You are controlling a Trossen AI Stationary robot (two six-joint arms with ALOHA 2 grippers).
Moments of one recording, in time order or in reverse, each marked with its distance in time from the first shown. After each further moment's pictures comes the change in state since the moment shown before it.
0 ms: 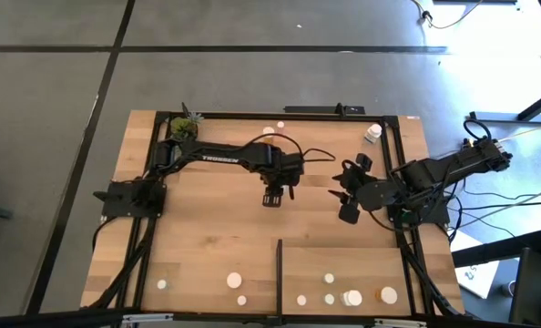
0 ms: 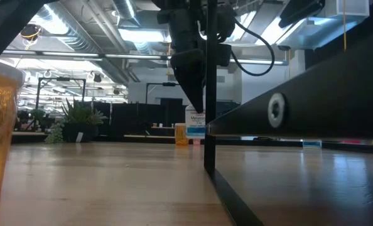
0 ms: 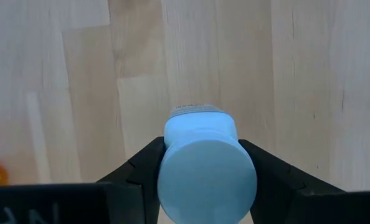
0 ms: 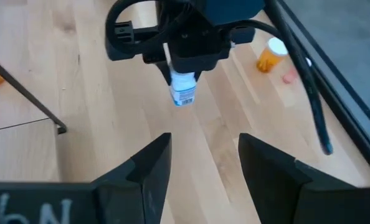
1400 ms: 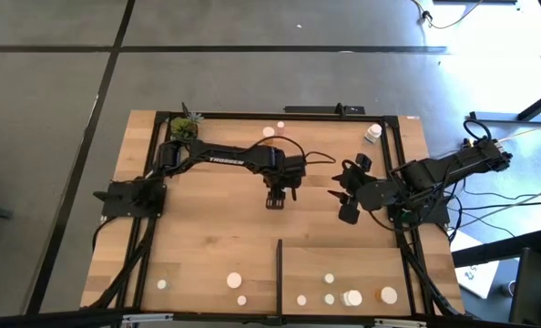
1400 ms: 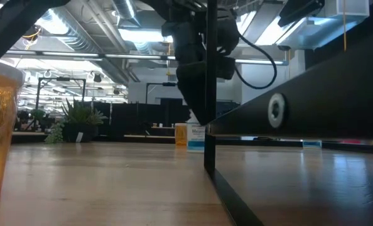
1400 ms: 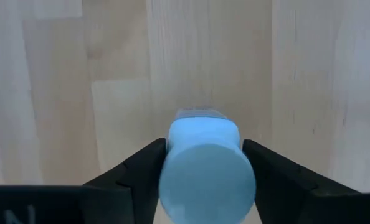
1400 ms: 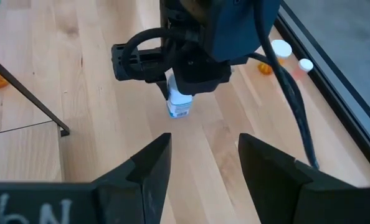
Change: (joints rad) left arm 0.008 0.058 -0.001 0.039 0.062 -0.039; right arm 0.000 0.000 0.000 0.011 -0.001 -0.002
